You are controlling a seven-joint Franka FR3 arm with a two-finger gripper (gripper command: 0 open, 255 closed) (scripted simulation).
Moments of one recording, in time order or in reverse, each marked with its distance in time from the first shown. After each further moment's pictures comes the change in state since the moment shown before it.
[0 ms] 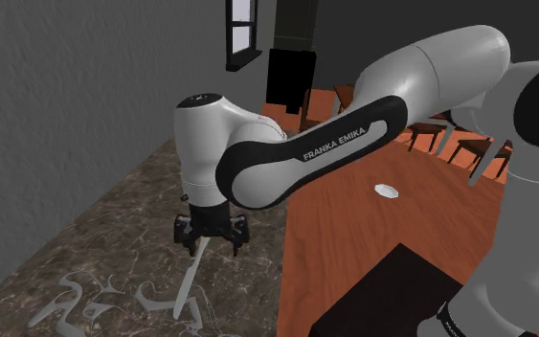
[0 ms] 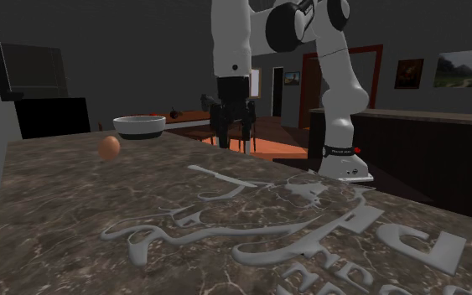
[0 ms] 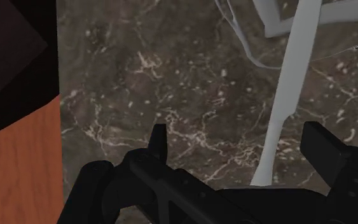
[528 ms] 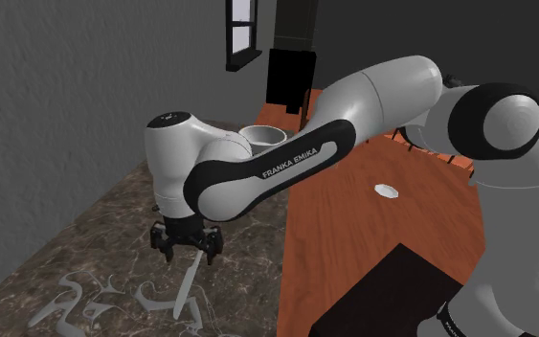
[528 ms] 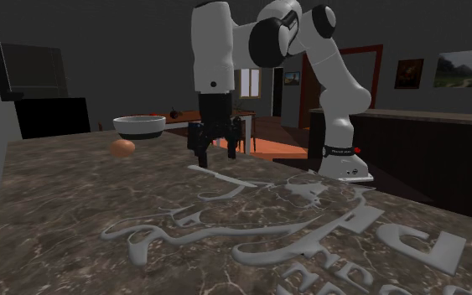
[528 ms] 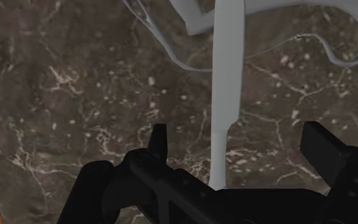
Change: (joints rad) arm 0.135 0.219 -0.083 0.205 -0.122 -0.003 0.151
